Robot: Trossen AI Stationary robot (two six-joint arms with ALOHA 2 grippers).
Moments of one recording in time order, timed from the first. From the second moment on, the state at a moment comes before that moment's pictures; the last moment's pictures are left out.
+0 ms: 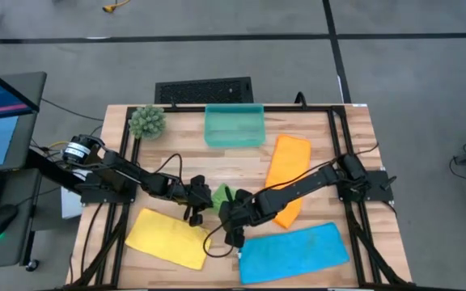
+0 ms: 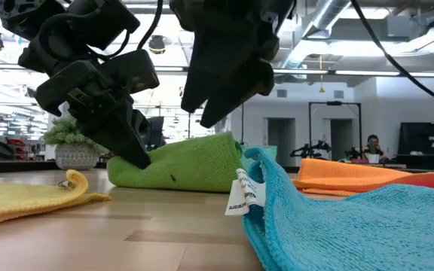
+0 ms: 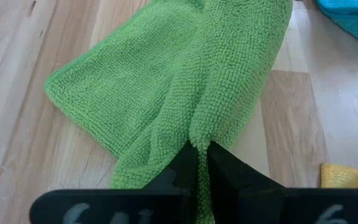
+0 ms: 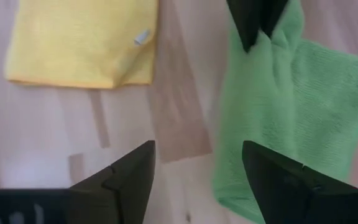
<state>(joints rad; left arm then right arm) -0.23 1.59 0.59 0.20 -0.09 -0.27 0.36 2.08 1.63 -0.64 0.13 0.52</state>
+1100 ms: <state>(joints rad) -0.23 1.59 0.59 0.20 -0.09 -0.22 0.33 2.08 1.58 -0.61 0.20 0.42</state>
